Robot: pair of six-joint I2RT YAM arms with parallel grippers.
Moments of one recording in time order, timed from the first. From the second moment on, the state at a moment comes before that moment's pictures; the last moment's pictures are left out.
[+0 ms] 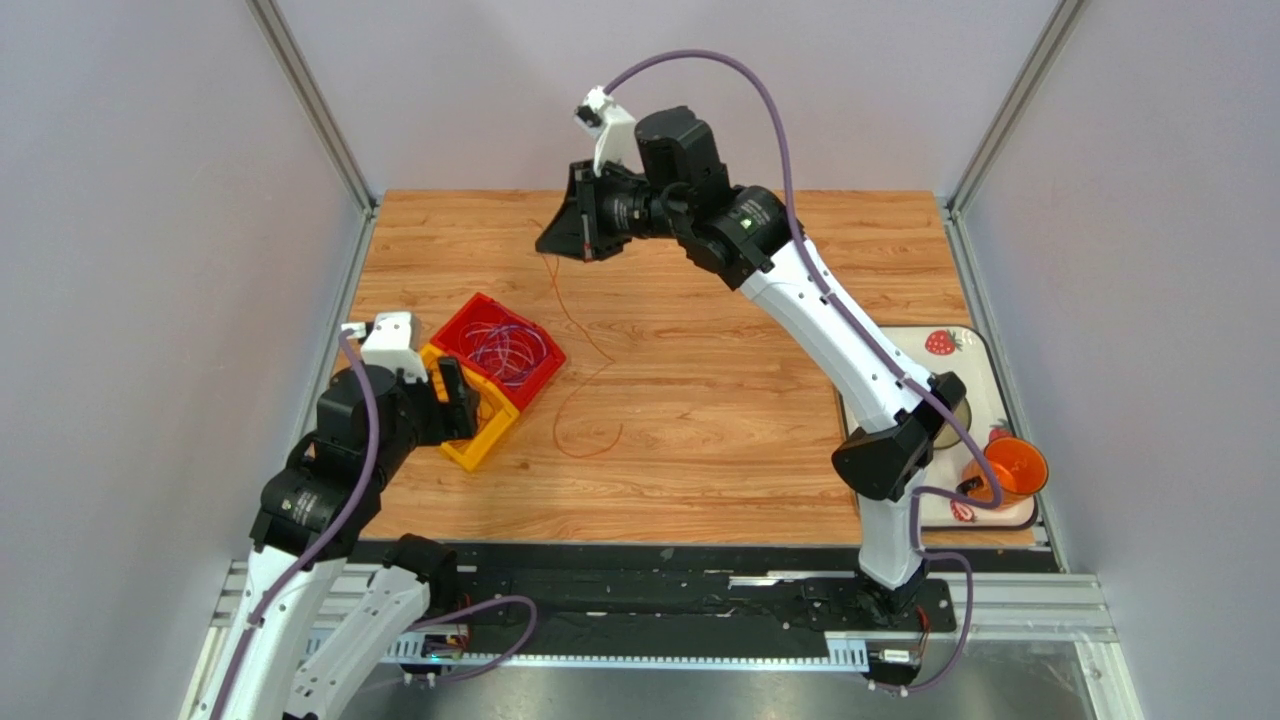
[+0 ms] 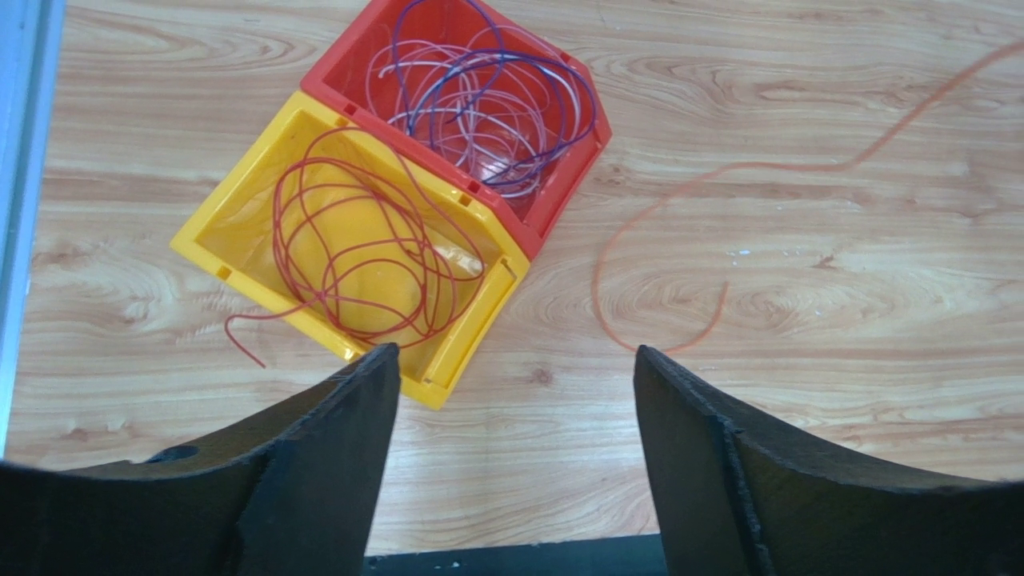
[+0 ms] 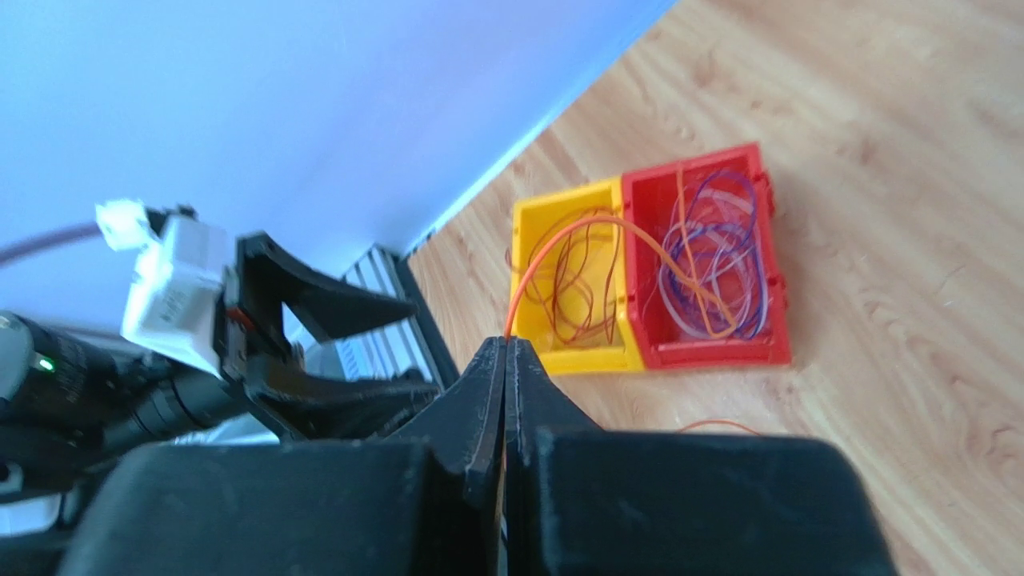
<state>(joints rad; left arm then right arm) -0.33 0.56 0.93 -0.87 -0.18 -0.28 0.78 1.94 2.31 -0.70 -0.43 0.44</state>
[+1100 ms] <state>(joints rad) -0.64 0.89 0.82 -0.72 -0.20 -0.51 0.80 1.92 1.50 -0.57 -0.30 0.52</state>
